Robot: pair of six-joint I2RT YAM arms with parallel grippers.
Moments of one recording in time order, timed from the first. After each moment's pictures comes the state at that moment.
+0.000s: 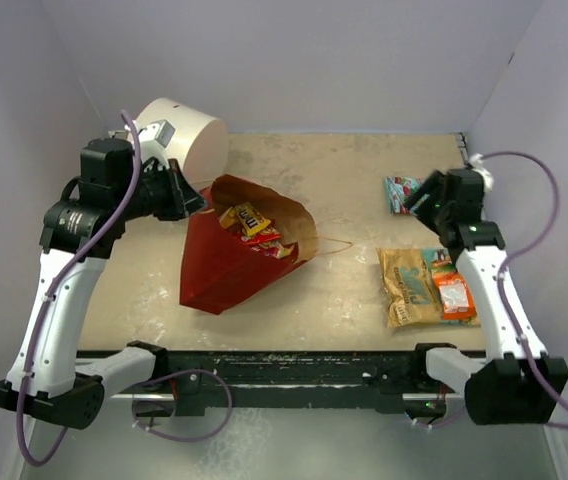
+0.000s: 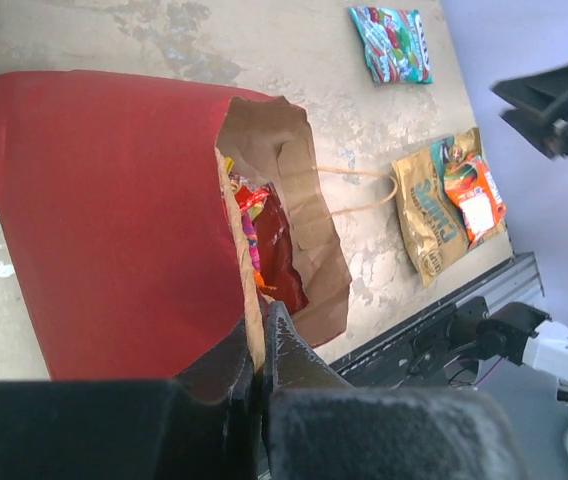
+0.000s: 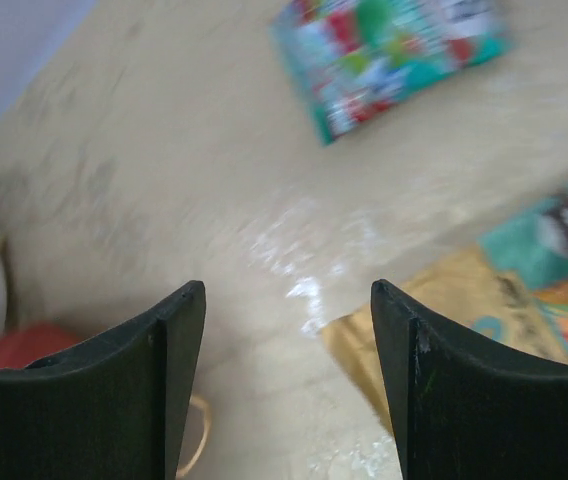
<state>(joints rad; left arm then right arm) -0.25 1.13 1.56 -0.97 0.37 -0.38 -0.03 1.10 1.03 -0.58 0.20 0.68</state>
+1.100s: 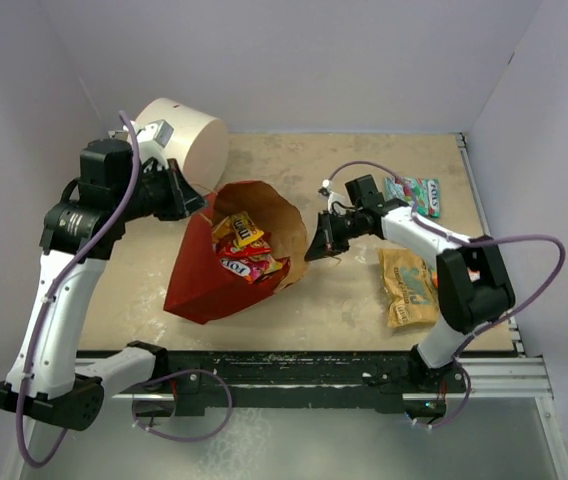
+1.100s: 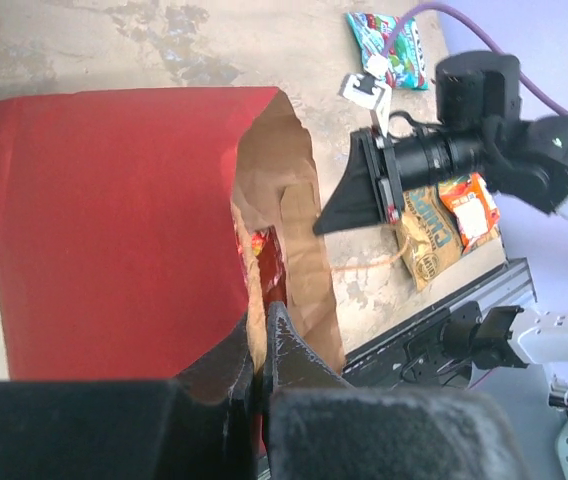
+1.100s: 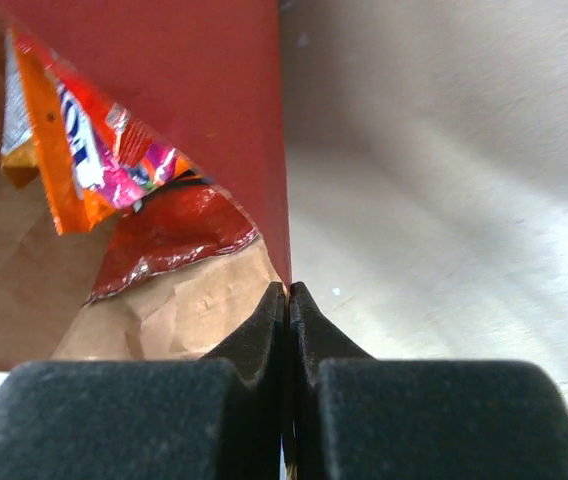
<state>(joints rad) -0.25 1.10 1.54 -0.98 0.36 -0.40 0.39 1.71 1.12 -0.47 -0.78 0.35</state>
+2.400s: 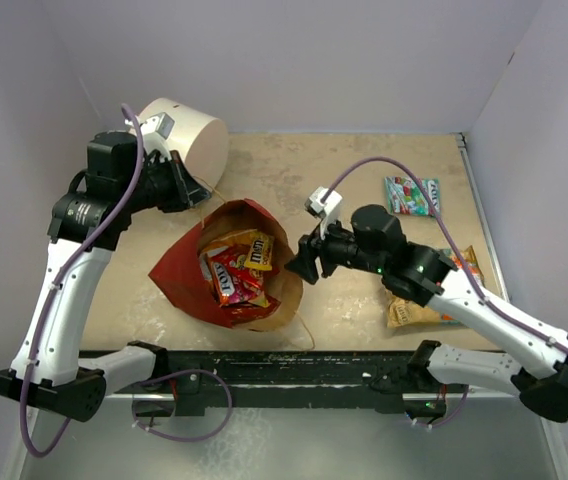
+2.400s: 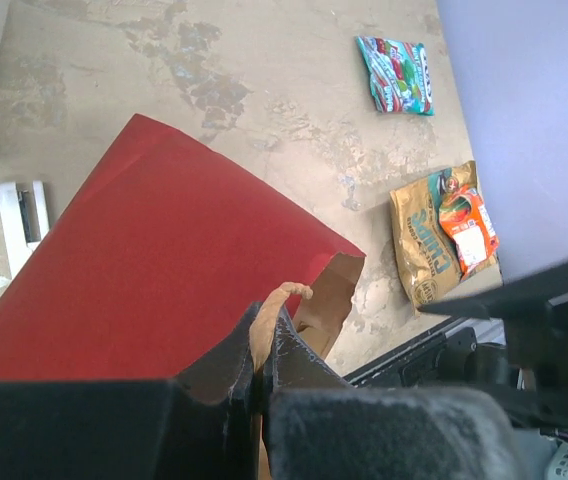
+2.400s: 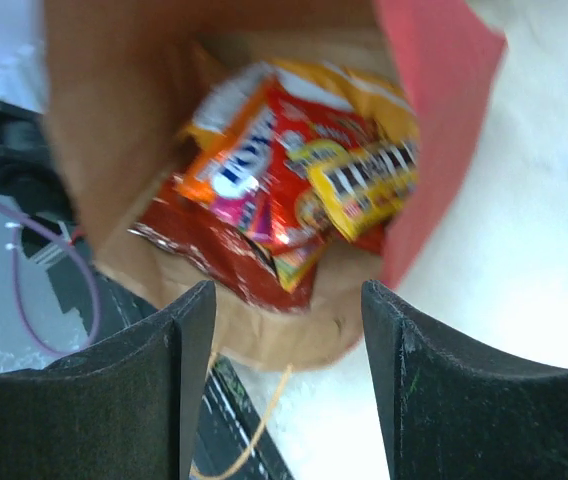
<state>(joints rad) -0.24 1.16 1.55 -0.92 0.33 -0.44 0.87 1.10 1.07 -0.45 -0.16 0.18</state>
